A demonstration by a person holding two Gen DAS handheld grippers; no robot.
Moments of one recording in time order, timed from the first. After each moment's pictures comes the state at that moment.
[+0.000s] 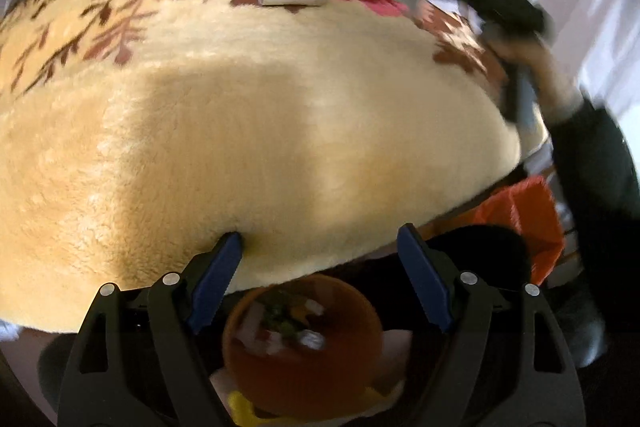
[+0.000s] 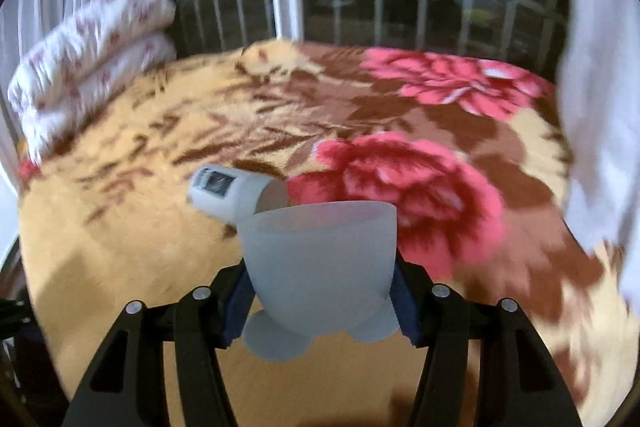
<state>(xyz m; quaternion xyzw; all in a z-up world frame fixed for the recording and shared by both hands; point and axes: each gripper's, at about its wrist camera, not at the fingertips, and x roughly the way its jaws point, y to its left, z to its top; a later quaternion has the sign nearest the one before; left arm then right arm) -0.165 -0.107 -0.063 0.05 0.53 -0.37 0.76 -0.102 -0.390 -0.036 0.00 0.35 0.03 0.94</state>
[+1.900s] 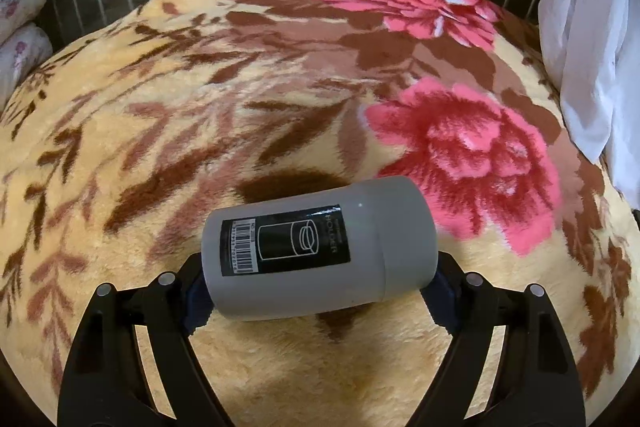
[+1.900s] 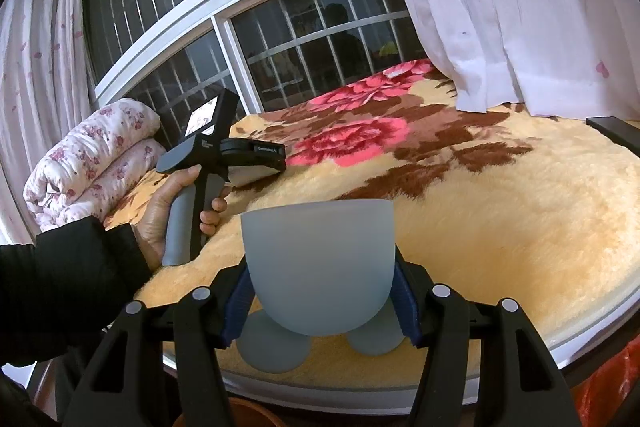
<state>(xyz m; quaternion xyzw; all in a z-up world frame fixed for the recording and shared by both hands) 0.036 -0.272 -0.072 0.06 0.44 -0.21 0.87 -0.301 -0.380 -0.083 0.15 0.20 -0.05 0.97</state>
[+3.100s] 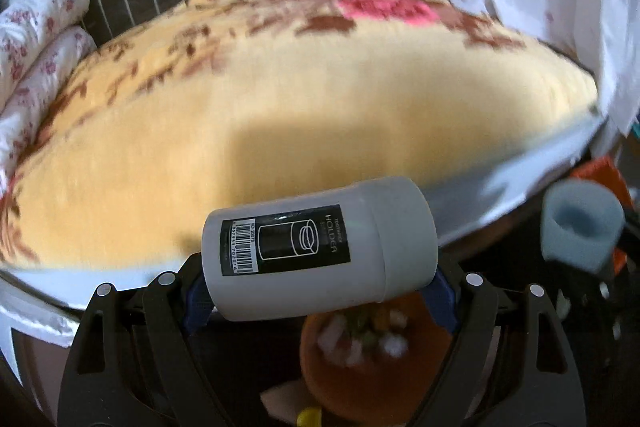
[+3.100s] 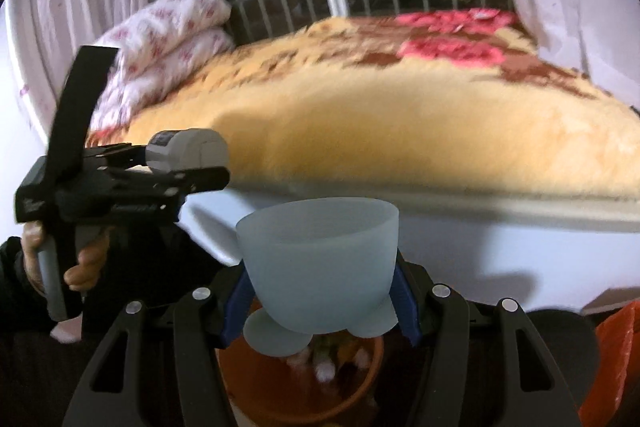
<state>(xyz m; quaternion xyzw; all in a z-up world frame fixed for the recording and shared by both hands) -0.235 -0.062 -0.076 0.15 0.42 -0.28 0.85 -0.357 -0.230 -0.114 0.07 0.35 0.04 0.93</state>
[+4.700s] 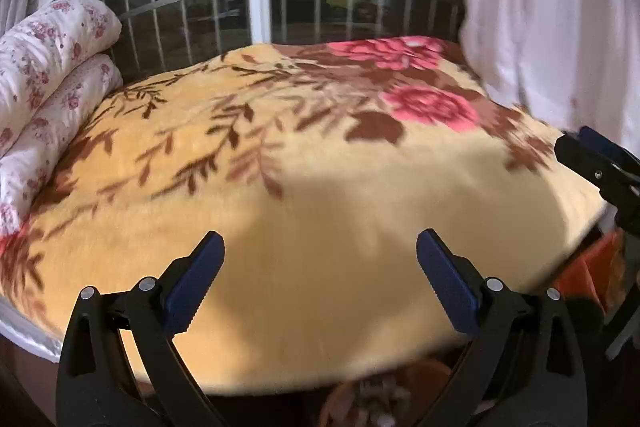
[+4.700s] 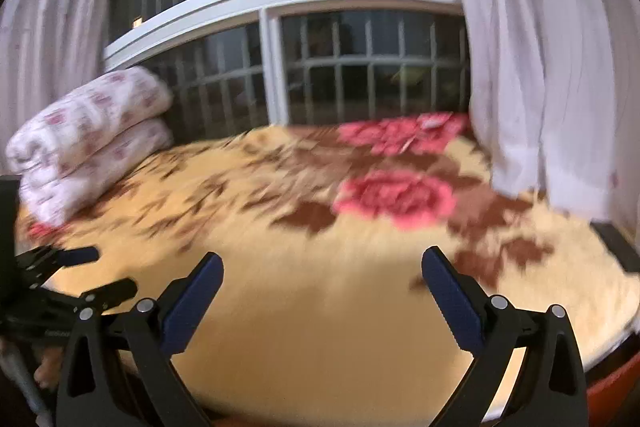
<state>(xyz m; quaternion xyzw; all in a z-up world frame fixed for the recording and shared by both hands) -0.134 -0.066 -0.013 0.08 0.33 -0.25 0.91 -0.237 -0.272 -0.003 0.03 0.19 -0.10 0.98</state>
